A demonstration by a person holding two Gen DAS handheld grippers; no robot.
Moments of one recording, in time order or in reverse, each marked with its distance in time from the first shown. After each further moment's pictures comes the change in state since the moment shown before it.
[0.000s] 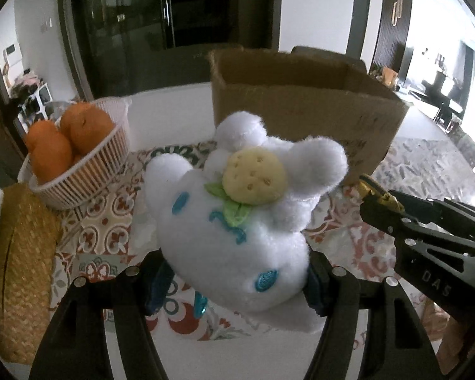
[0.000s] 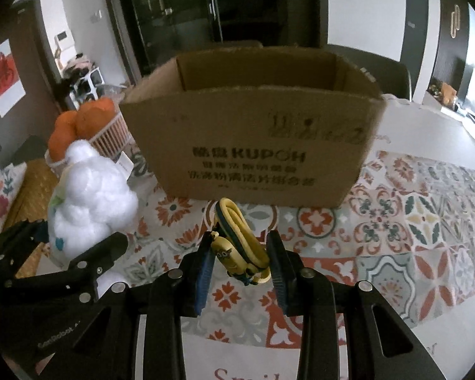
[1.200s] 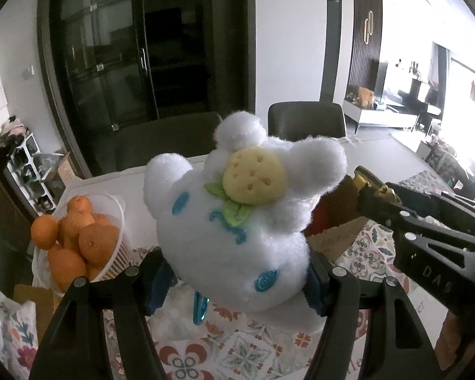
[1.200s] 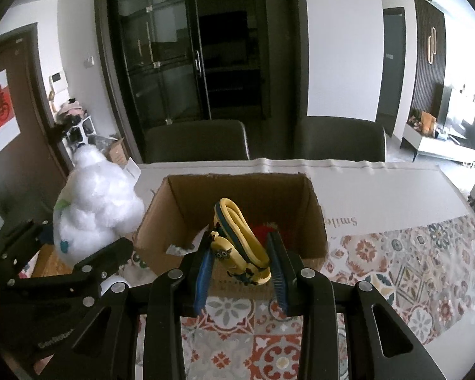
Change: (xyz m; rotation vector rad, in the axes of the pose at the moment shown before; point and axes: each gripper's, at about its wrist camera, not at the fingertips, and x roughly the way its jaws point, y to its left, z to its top) left arm -0.051 -0.004 0.123 0.093 -0.137 -0.059; right arm -0.079 -0.003 0.110 0.031 -0.201 -0.058
